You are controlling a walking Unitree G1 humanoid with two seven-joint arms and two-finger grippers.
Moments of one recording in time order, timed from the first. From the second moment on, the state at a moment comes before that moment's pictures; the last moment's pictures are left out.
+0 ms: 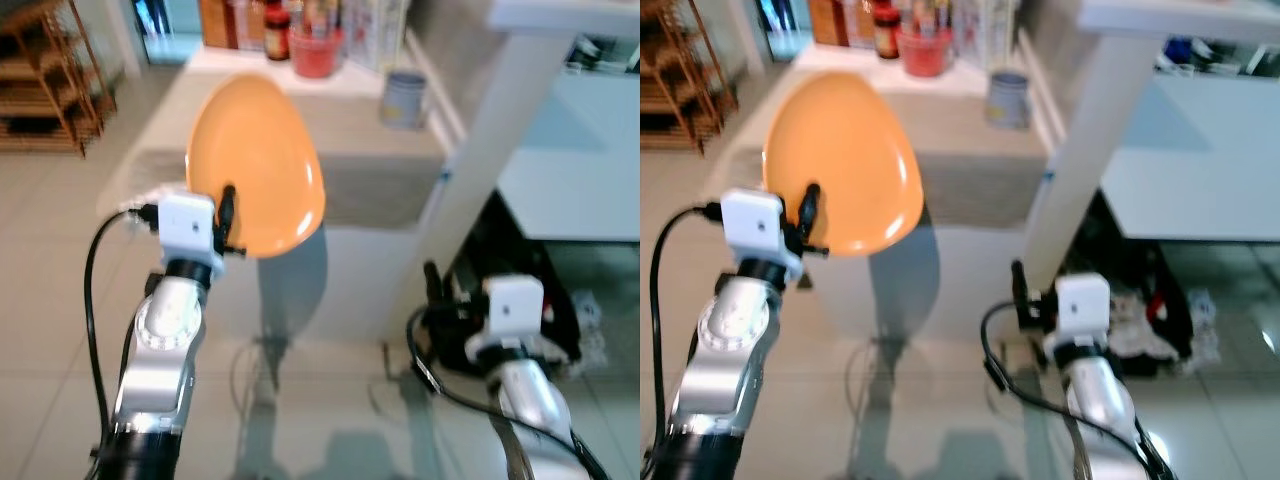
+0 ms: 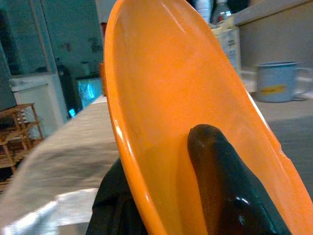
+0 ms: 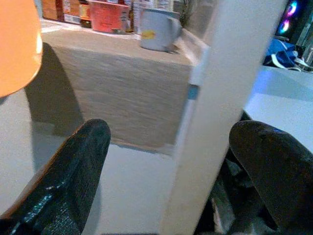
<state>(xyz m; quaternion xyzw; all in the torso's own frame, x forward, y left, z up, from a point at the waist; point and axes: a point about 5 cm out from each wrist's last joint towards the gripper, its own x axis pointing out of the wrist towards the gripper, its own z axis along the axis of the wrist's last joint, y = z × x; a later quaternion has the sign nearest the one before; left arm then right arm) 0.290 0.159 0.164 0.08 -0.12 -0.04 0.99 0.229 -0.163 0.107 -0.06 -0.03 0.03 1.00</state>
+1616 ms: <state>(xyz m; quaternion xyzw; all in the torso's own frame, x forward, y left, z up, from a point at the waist) 0.307 0.114 0.157 0.08 -0.09 -0.13 0.98 0.236 -0.165 0.104 -0.06 -0.03 0.03 1.00</state>
